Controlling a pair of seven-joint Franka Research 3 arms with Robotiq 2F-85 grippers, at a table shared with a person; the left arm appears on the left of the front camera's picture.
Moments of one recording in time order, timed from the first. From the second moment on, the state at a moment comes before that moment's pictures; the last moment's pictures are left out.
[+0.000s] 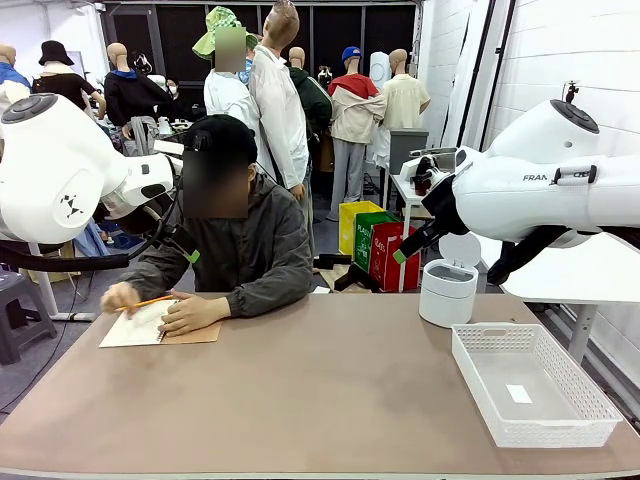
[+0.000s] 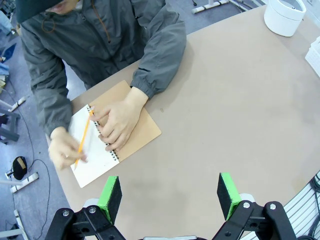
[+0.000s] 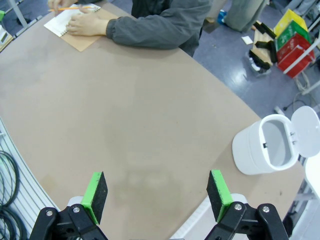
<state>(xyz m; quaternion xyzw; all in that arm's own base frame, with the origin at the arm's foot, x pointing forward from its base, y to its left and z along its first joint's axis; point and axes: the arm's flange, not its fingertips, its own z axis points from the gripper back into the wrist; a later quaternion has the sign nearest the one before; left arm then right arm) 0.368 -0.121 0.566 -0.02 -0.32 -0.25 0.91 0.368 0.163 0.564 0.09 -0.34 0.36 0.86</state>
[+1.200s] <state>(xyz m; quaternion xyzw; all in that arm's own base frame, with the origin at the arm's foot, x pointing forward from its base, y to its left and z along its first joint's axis) 0.368 -0.121 0.566 -0.02 -0.32 -0.25 0.91 0.368 0.163 0.564 0.09 -0.34 0.36 0.86</state>
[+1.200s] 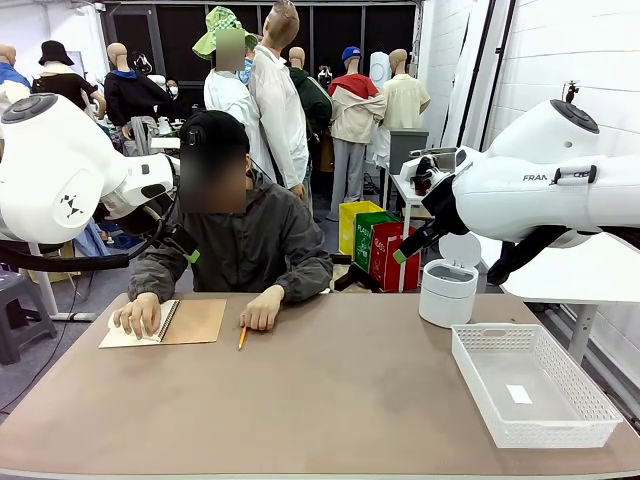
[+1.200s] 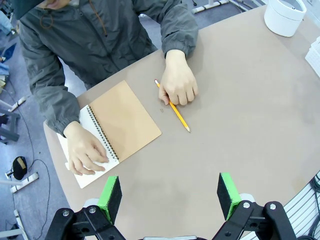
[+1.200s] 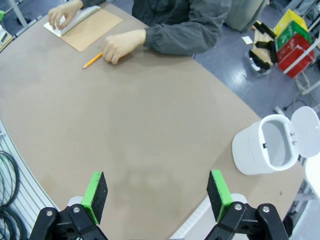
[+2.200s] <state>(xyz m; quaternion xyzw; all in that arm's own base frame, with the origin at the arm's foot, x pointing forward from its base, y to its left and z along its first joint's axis) 0.368 -0.121 0.566 -0.02 -0.32 -0.25 0.91 0.368 0.163 0.564 0.09 -0.34 0.36 0.86</state>
